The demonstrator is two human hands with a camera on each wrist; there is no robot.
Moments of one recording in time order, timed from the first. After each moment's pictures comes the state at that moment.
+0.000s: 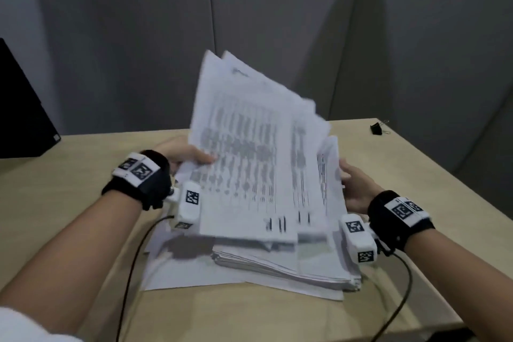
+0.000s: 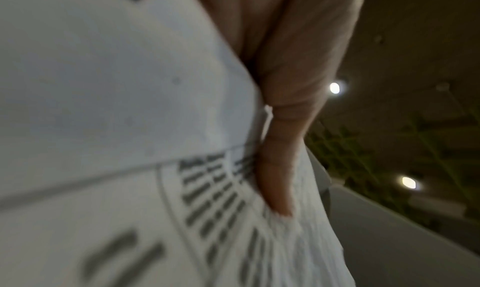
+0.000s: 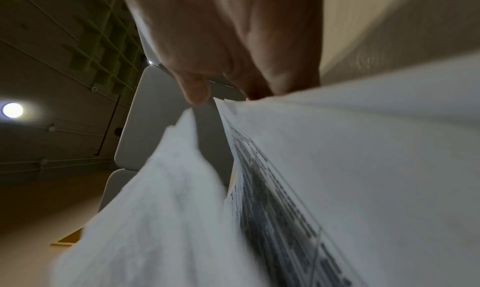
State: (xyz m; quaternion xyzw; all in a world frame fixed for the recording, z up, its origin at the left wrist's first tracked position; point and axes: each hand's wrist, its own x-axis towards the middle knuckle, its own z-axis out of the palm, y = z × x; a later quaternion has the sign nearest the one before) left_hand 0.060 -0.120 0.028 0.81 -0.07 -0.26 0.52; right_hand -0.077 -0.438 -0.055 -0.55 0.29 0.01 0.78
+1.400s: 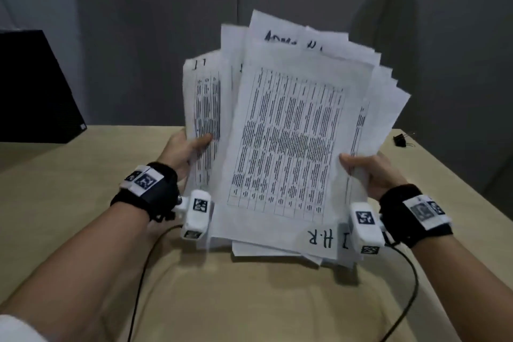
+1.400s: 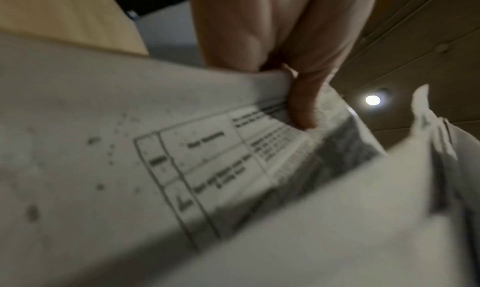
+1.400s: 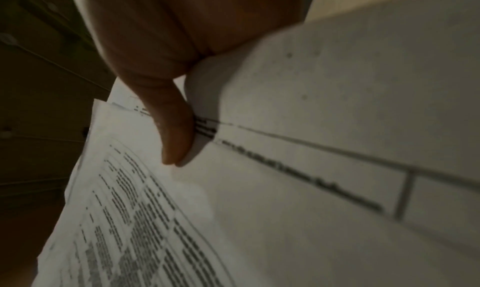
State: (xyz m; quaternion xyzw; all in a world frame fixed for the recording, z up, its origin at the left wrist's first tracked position) left_hand 0.063 -0.100 0.005 0.65 -0.08 -0.08 0.75; right_hand -0.062 -0.425 -0.005 -0.60 0.10 -0.12 0.79
